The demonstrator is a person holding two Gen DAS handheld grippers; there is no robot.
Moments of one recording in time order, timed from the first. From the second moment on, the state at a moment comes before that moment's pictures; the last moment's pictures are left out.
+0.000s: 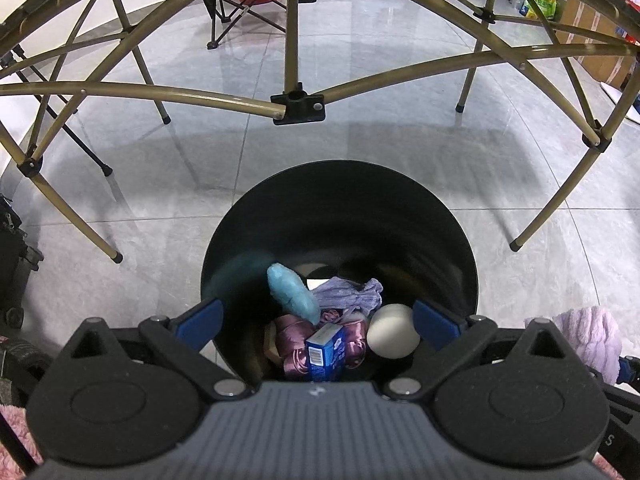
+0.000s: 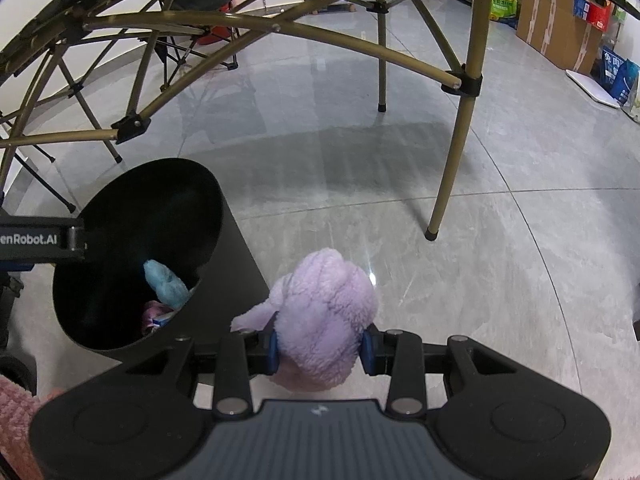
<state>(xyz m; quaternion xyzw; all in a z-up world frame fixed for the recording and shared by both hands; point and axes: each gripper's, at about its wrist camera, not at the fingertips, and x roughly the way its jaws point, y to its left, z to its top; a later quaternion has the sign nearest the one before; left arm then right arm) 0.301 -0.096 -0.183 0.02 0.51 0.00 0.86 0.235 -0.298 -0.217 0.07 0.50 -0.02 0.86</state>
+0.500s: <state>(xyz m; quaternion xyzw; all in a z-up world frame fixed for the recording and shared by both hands) 0.290 -0.057 -0.171 0.00 0.50 0.02 0.87 0.237 -0.270 -0.182 0.05 0.45 0.01 0.89</state>
